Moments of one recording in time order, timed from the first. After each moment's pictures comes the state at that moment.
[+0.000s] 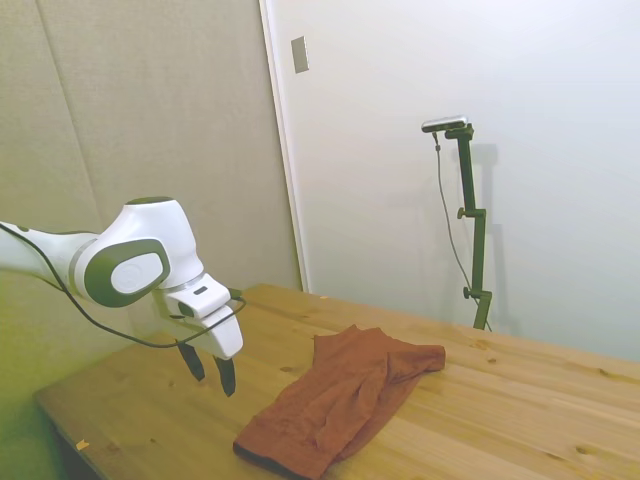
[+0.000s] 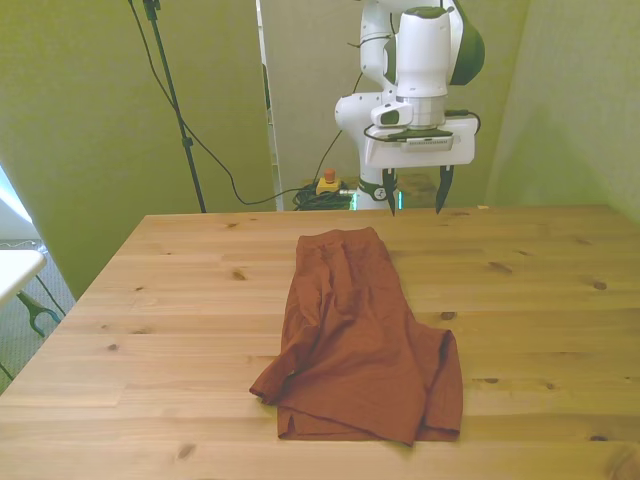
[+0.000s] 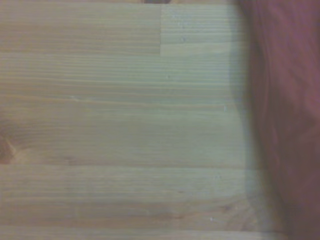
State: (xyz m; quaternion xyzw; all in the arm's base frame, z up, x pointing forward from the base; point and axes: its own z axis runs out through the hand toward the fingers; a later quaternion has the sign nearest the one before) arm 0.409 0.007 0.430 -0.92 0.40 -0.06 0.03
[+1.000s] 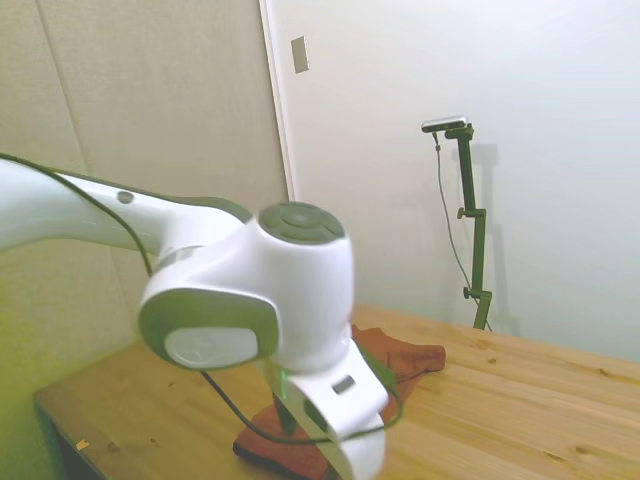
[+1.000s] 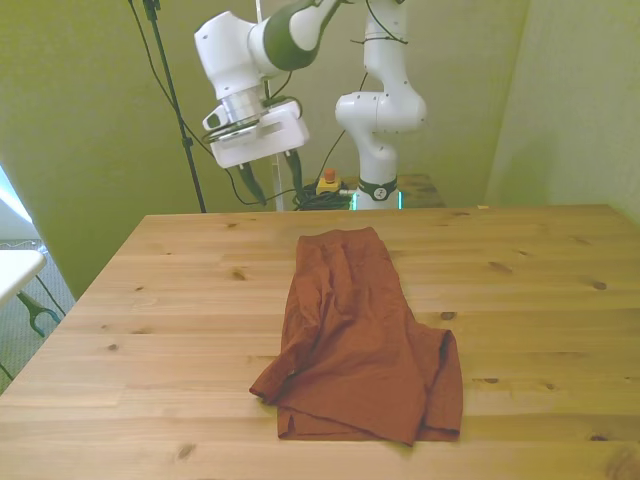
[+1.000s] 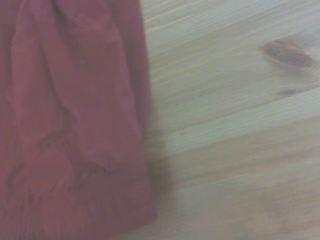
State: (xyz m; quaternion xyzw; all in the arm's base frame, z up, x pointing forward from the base) arm 0.346 -0.337 0.424 -0.84 0.52 -0.01 0.18
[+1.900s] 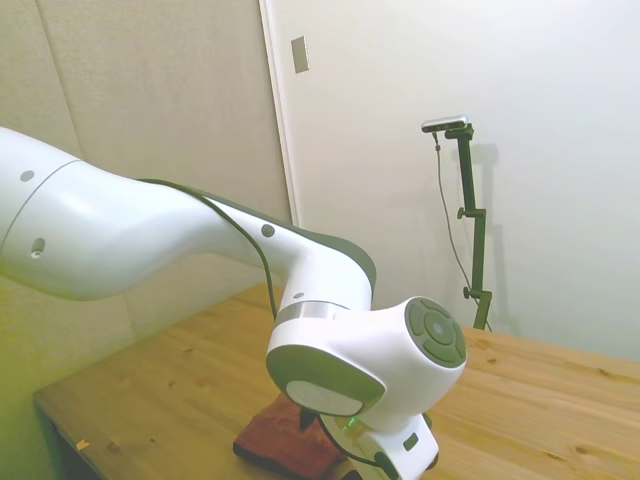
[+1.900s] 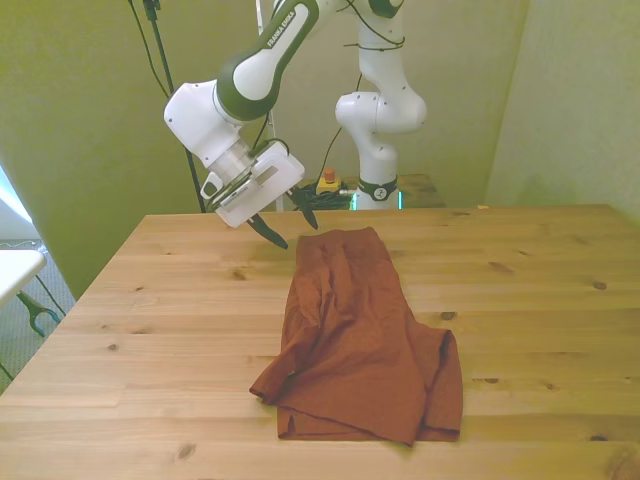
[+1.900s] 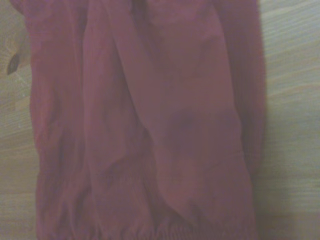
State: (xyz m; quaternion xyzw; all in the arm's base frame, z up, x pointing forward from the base) arm 0.406 -0.318 0.350 -0.84 0.44 0.08 0.31
